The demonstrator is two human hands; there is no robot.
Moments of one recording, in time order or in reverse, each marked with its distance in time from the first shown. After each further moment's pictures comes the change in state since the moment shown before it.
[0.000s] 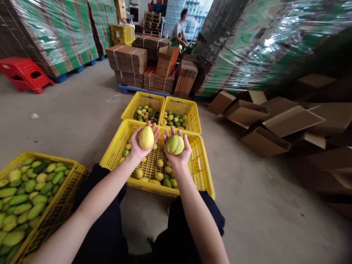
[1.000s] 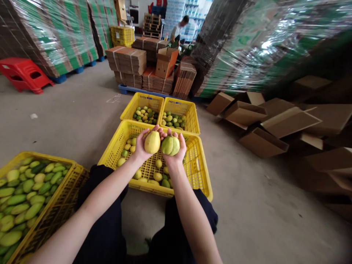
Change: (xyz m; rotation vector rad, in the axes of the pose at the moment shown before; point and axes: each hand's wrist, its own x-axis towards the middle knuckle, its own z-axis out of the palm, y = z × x) left_hand 0.006 -0.020 0.003 0.030 -0.050 -0.049; right_hand 0.004 0.008 0.003 0.019 -0.024 -0.003
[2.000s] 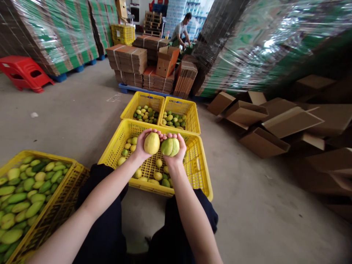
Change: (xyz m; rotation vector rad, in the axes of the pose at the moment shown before) left_hand 0.001 -0.001 0.003 0.072 0.059 0.044; right_hand -0.005 0.000 0.007 -0.082 -0.053 0.010
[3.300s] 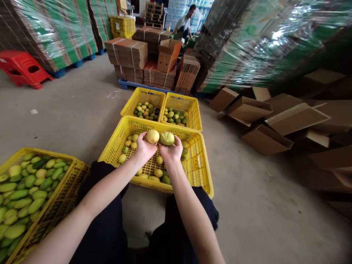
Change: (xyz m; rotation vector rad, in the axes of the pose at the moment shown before) left_hand 0.009 -0.012 -0.009 -0.106 0.358 -0.037; right_hand 0.015 0.018 -0.014 0.125 0.417 0.034
